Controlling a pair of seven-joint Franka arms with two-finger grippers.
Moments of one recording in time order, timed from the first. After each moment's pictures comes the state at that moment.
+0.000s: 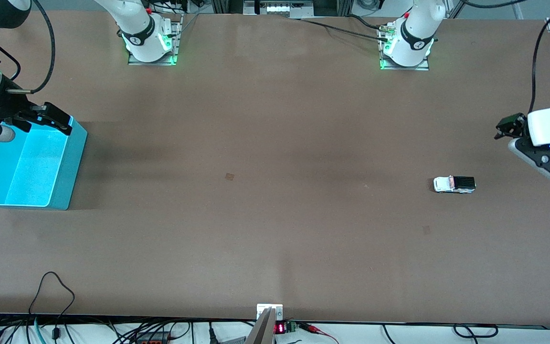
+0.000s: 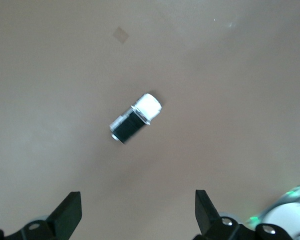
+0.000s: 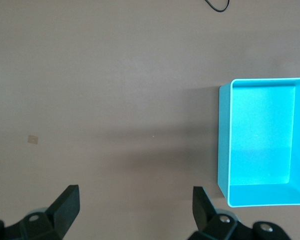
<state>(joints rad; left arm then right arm) 0.07 0.22 0.03 -1.61 0.08 1.69 0.91 0.07 0.02 -0.01 -1.65 -0.02 1.70 0.12</state>
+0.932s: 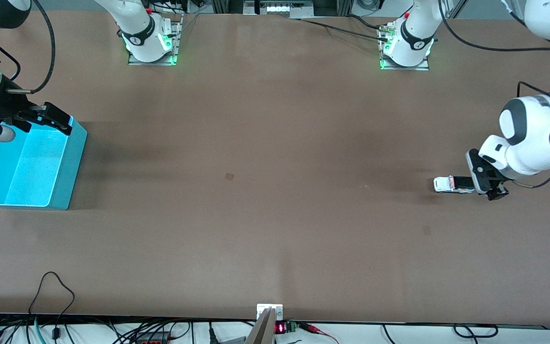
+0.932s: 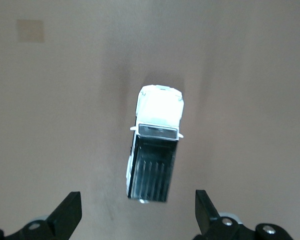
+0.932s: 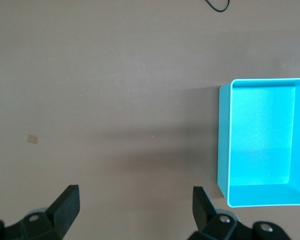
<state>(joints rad) 0.15 0.39 0.03 -2.03 0.09 2.39 1.56 0.07 0.02 -0.02 -1.65 -0.02 1.70 0.12</state>
